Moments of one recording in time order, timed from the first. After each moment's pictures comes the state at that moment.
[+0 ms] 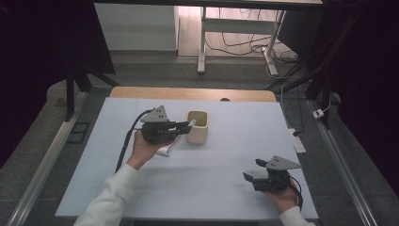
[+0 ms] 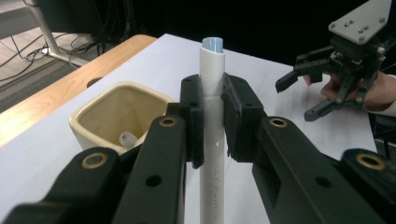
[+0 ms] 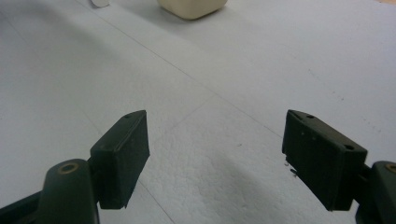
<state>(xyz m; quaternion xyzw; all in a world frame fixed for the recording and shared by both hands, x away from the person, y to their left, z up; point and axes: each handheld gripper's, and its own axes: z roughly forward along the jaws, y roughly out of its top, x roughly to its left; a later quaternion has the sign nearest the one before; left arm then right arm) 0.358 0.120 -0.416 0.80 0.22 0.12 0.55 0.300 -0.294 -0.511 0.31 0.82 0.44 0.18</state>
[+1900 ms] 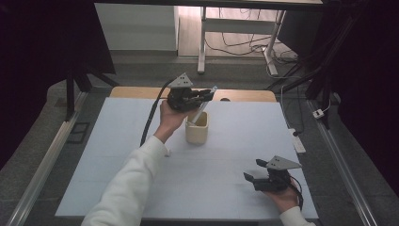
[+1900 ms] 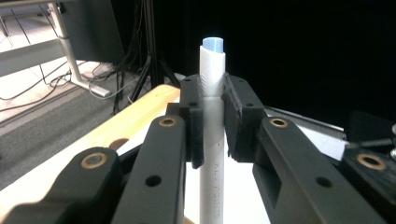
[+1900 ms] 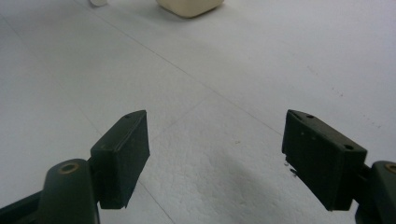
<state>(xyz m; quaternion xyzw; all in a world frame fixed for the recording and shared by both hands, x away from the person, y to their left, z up) 0.436 0.061 -0.371 0.76 0.25 0.14 0.58 0.301 -0.296 -0.513 0.31 0.82 0.44 0.17</state>
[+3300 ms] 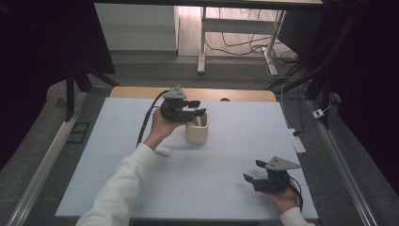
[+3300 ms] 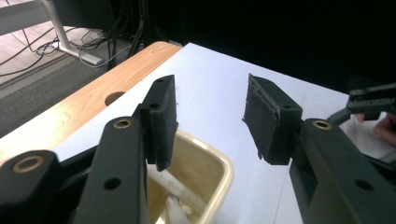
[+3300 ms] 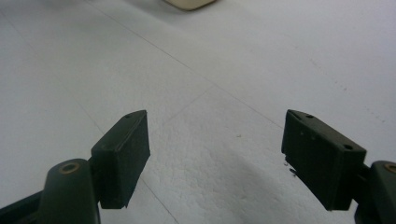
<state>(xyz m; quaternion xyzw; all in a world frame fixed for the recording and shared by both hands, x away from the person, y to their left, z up) 0.427 0.089 -0.410 0.80 0.24 0.11 0.54 0.301 -0.295 -0.516 0.32 0.83 0.43 0.17</state>
